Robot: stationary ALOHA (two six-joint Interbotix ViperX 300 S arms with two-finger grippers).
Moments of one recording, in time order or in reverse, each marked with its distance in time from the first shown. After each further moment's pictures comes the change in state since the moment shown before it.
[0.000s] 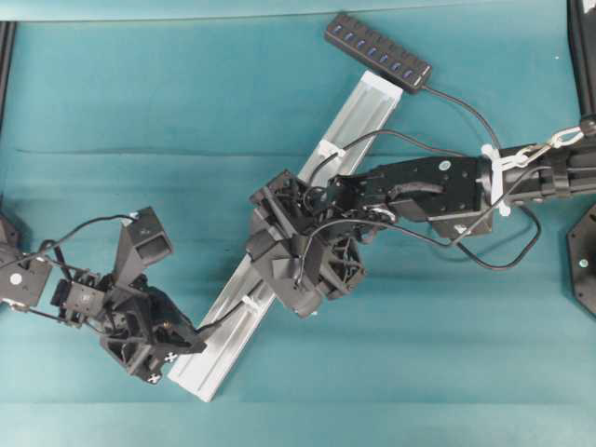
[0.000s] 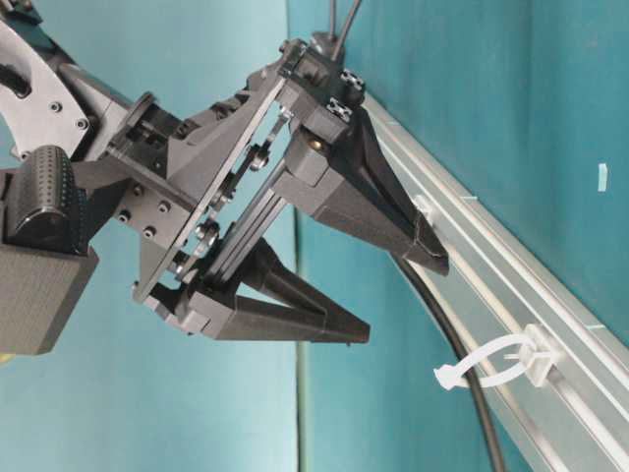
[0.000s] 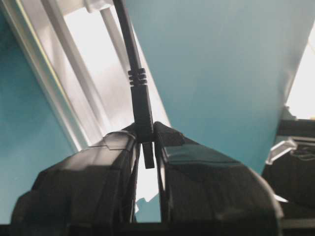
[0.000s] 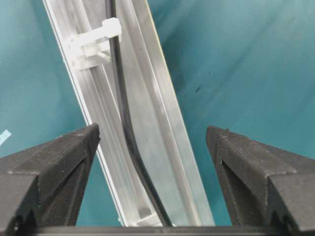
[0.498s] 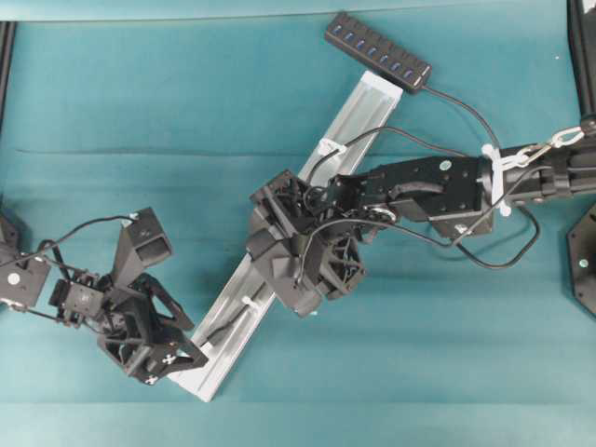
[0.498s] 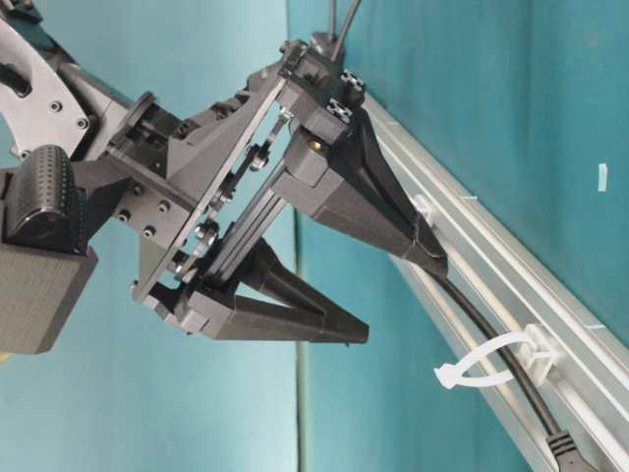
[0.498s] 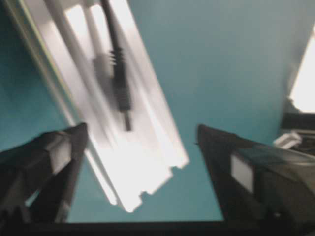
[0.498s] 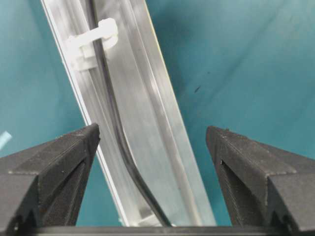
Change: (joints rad) left arm -0.002 -0.031 -0.002 0.000 0.051 0.023; right arm 0.000 -0.011 0.003 0.008 0.000 0.035
